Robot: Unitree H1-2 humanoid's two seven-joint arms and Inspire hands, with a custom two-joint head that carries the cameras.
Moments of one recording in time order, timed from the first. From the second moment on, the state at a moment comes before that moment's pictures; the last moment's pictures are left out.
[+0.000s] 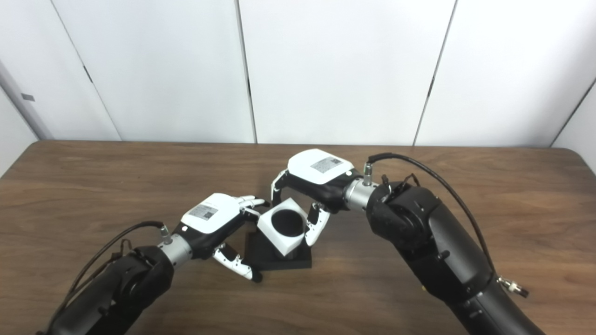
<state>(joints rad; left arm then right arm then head) -0.36 0.42 -0.52 0.04 0.79 -0.08 -0.24 -0.58 -0.35 0.44 -0.17 -0.74 0.03 0.66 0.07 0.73</state>
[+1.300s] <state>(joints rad) -0.36 0.42 -0.53 0.04 0.79 -0.08 -0.24 -0.59 -0.36 0.48 -0.16 -0.77 0.08 0.80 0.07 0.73</state>
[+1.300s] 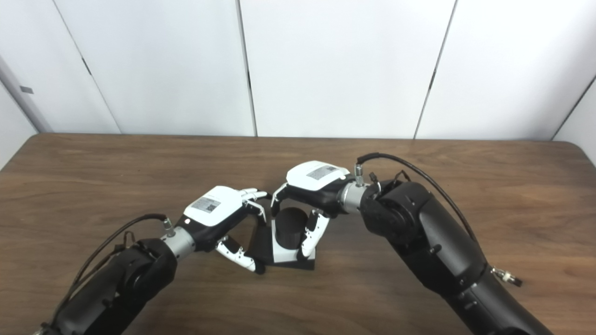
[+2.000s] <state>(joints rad) -0.36 0.42 -0.53 0.04 0.79 -0.08 -0.24 -0.55 -0.49 0.27 -0.23 -0.71 0.14 0.76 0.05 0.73</state>
